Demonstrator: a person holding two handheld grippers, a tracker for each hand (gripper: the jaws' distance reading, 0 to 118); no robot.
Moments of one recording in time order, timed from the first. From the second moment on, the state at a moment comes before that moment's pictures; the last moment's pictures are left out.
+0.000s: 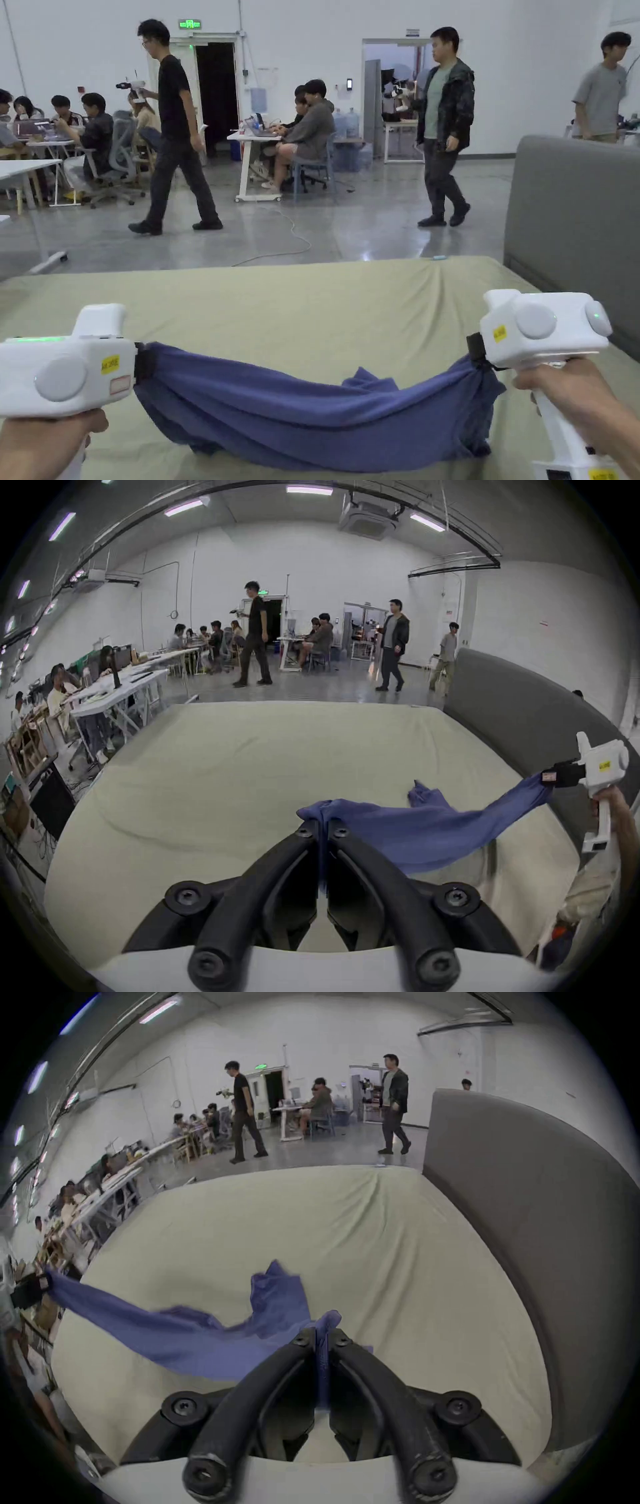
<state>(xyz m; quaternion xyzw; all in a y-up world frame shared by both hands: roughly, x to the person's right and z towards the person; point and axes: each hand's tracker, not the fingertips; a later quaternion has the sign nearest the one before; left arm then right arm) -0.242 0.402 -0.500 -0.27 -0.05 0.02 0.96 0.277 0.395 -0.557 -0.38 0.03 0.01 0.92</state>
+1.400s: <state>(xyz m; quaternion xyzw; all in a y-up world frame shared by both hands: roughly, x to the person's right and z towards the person) -0.213 0.269 -0.354 -0.38 -0.09 0.02 0.92 0.288 0.258 -0.347 -0.48 0.03 0.03 0.88</state>
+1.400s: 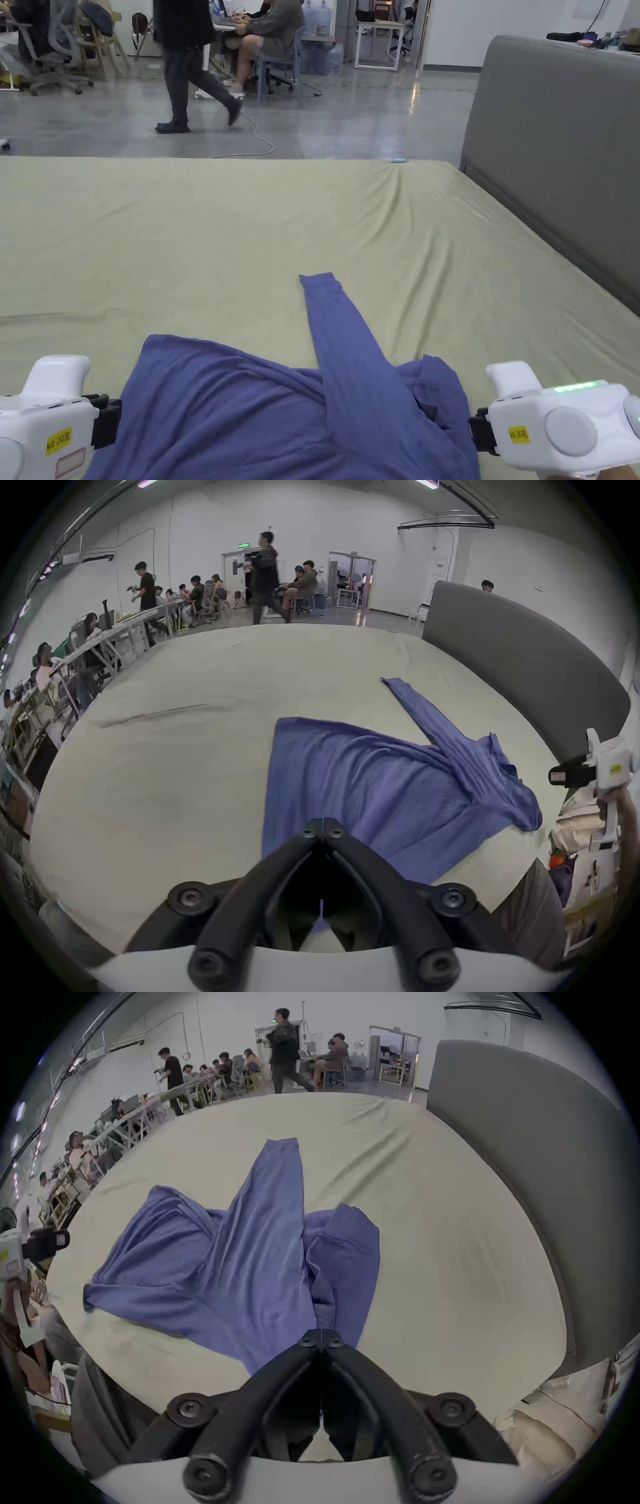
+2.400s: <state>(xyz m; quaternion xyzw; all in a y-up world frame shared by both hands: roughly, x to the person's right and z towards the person) -0.254 0.226 -0.376 -0.44 -0.05 0.06 0.89 0.126 0.167 -0.802 -0.55 0.02 0.08 0.83</state>
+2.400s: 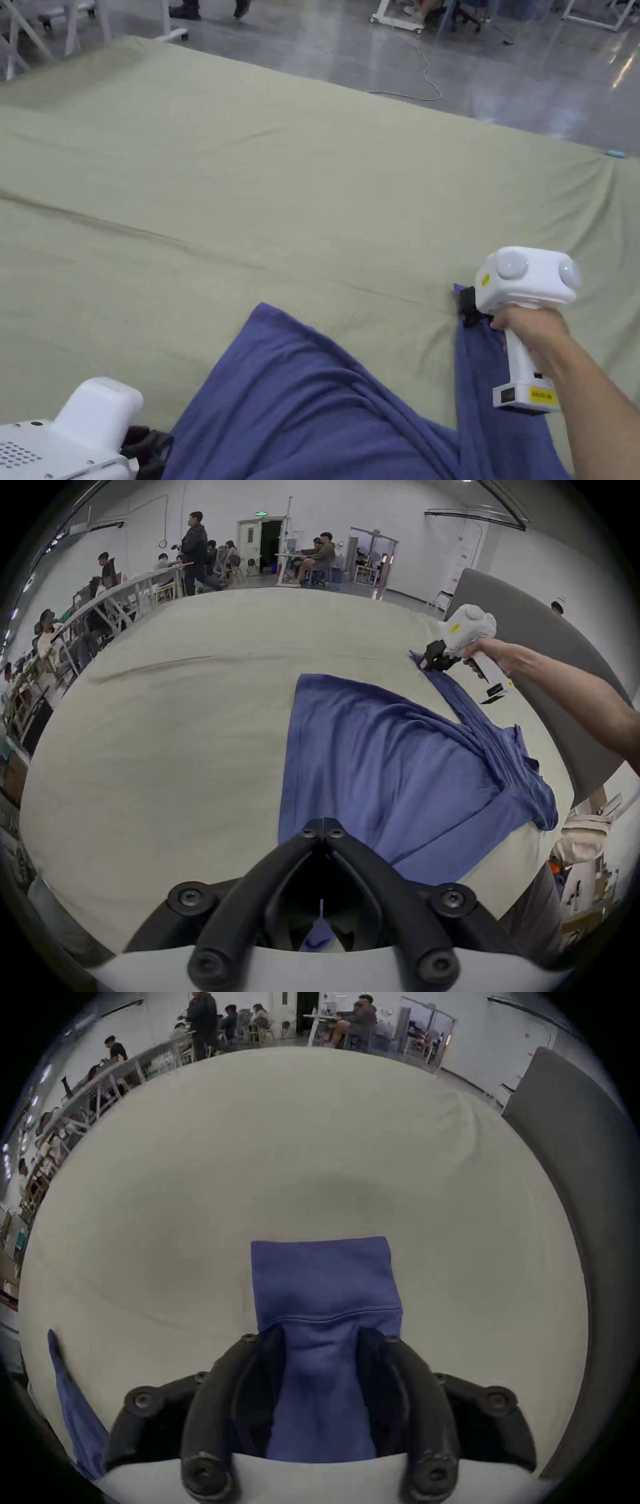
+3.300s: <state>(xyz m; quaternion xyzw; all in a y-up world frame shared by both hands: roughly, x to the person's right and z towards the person) -0.208 0.266 -0.364 -0.39 -0.13 0.04 0.91 0.221 0.204 -0.316 -0.63 0.19 0.05 0.75</state>
